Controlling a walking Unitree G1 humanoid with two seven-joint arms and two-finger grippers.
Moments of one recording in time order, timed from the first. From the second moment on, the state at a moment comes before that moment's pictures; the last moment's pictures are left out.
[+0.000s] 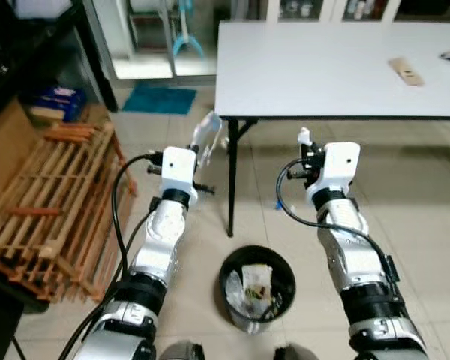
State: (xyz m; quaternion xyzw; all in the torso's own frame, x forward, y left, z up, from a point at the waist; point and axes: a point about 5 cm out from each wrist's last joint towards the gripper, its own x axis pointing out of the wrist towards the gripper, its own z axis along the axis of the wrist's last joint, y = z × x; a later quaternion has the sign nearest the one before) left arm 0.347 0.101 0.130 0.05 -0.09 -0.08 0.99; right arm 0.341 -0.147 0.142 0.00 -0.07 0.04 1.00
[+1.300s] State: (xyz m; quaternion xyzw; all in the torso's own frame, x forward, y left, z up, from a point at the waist) left arm 0.345 0.091 0.129 0.06 -0.09 -0.10 0.99; right arm 0.339 -0.153 0.139 0.00 -0.07 0.04 1.00
